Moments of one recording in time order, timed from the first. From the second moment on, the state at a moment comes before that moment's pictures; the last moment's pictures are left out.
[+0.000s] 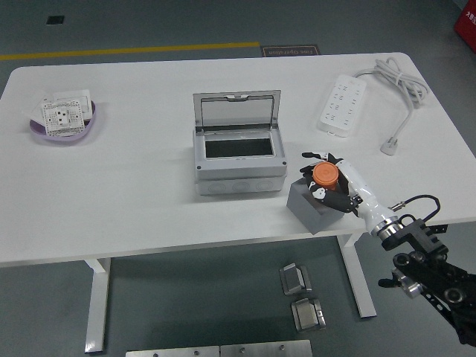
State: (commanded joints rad) left arm 0.05 0.13 -0.11 -0.19 0.19 0.04 0.01; right arm 0.31 -0.40 0.76 1.11 -1.08 -0.19 0.49
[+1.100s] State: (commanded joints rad) left arm 0.04 0.15 -0.16 -0.19 0.25 0.04 0.02; right arm 0.61 -0.35 0.59 1.01 -1.20 -0.23 0.41
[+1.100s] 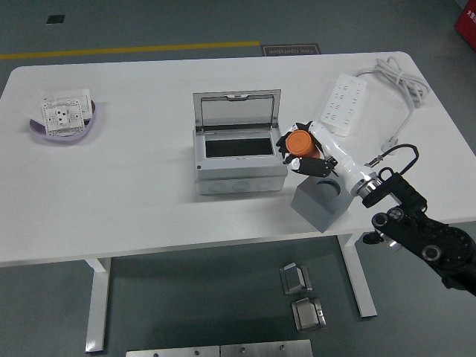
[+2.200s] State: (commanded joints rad) left arm 0.00 0.17 -0.21 -0.19 0.31 0.03 0.04; right arm 1.04 -0.07 0.16 0.57 -1.25 -0.18 0.26
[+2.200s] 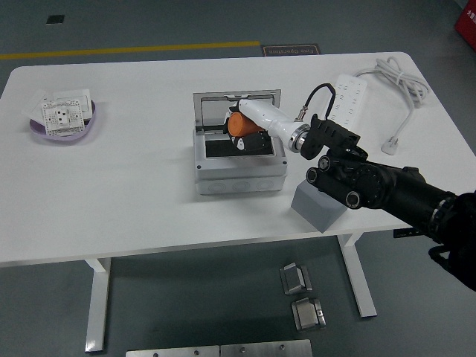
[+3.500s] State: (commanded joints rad) left arm -0.02 0.16 -0.21 -0.20 0.34 0.03 0.05; right arm 1.03 -0.06 0.21 0.52 -1.31 -0.10 0.28
